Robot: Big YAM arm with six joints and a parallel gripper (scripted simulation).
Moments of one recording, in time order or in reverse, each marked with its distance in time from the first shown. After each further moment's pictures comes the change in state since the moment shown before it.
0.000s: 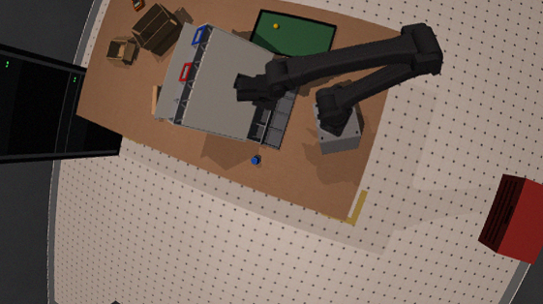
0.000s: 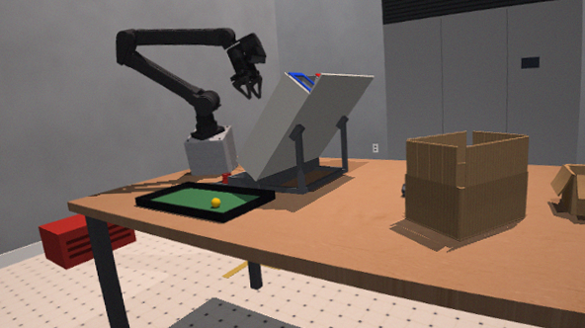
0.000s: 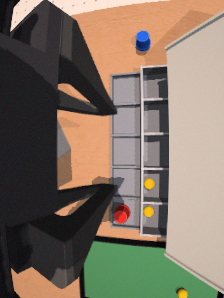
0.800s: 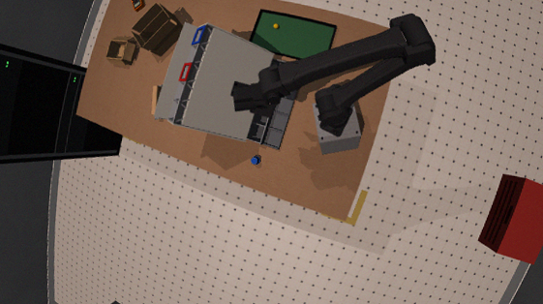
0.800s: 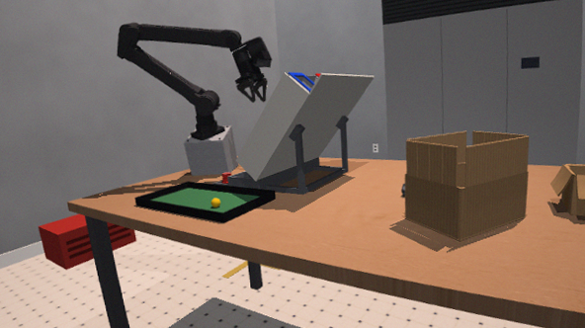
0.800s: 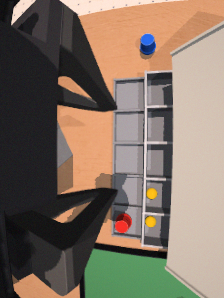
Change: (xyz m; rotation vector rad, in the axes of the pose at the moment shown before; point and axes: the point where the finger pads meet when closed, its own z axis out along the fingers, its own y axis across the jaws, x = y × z) arm 0.003 0.021 0.011 0.001 0.032 -0.017
